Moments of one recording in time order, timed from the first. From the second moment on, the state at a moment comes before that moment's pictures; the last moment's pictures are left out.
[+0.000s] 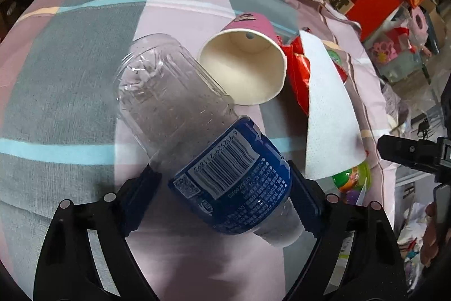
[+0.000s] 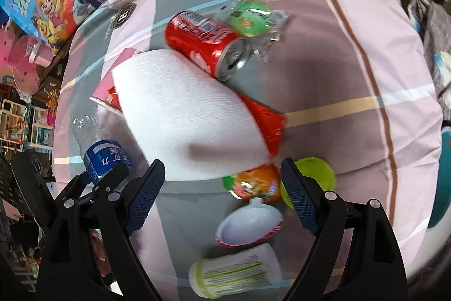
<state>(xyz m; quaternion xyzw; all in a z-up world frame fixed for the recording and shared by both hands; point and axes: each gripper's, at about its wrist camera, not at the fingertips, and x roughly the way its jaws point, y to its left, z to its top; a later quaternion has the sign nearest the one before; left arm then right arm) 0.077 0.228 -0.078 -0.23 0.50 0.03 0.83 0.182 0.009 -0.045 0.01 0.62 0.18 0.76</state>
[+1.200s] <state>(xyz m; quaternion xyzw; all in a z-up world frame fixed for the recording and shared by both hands) 0.086 0.332 -0.073 -0.22 0.50 0.04 0.84 0.246 0.206 -0.093 -0.05 0.66 0.28 0.69</state>
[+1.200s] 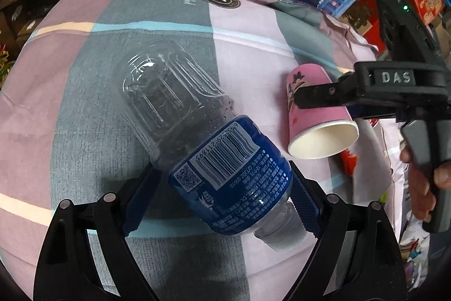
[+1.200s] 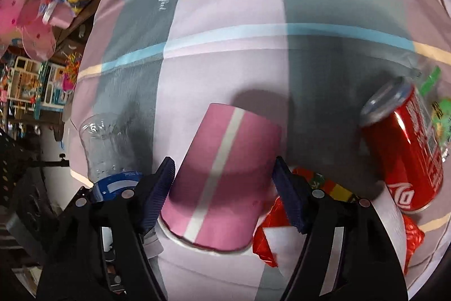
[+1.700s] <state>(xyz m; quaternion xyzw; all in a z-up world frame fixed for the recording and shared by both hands) 0.071 0.310 -0.048 -0.22 0.48 0.06 0.85 0.222 0.172 -0.015 -0.02 0.58 0.32 0.75</state>
